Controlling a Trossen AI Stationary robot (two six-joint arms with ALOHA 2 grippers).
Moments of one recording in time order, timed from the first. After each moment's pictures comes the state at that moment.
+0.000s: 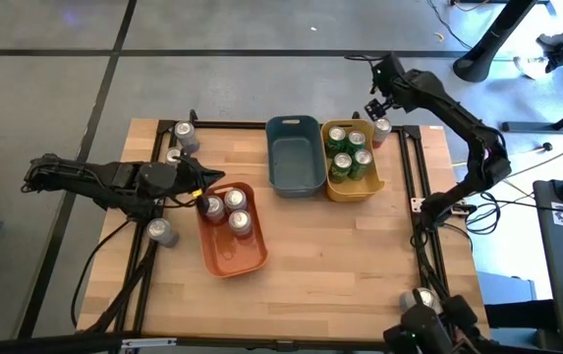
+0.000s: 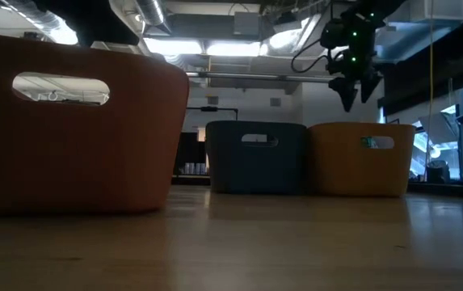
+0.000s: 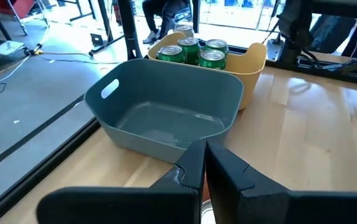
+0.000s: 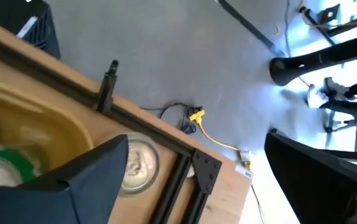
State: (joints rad) left arm -0.12 0.71 0.68 -0.37 -0.57 -0.21; right arm -0.95 1.52 1.49 -1.04 0.45 -0.09
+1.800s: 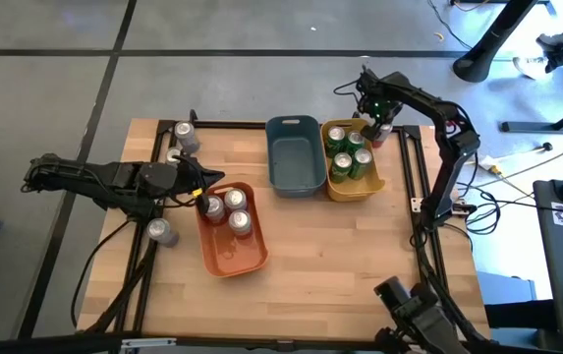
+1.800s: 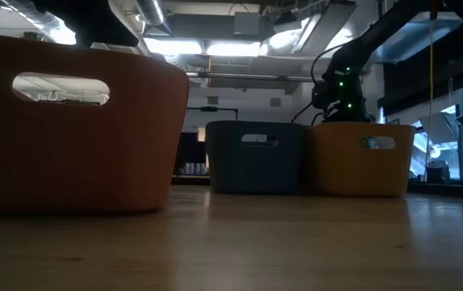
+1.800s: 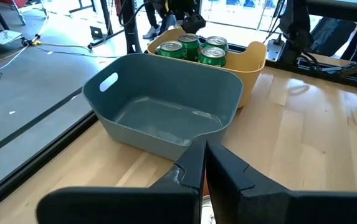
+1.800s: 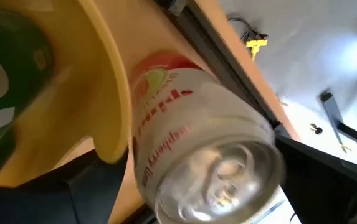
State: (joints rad) left arm -0.12 0.71 0.68 -0.39 -0.57 -0.25; right arm -1.03 1.87 1.49 -1.18 0.24 -0.32
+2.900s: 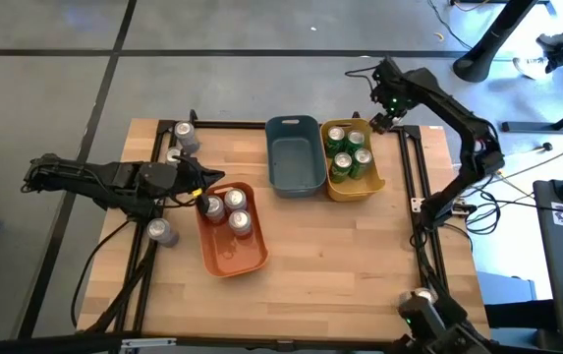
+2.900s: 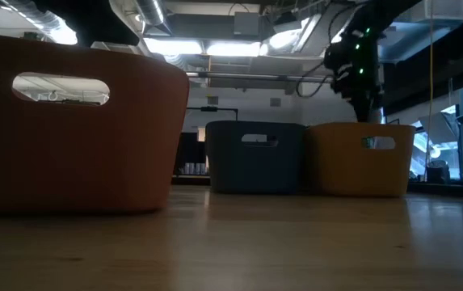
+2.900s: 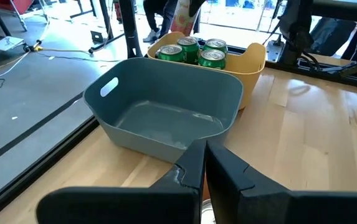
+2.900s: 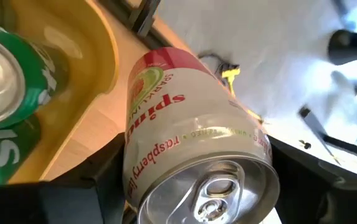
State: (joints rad) left arm -0.11 0.71 0.68 -0.37 -0.57 -0.23; right arm -1.01 1.59 1.49 -1.21 0.28 -0.26
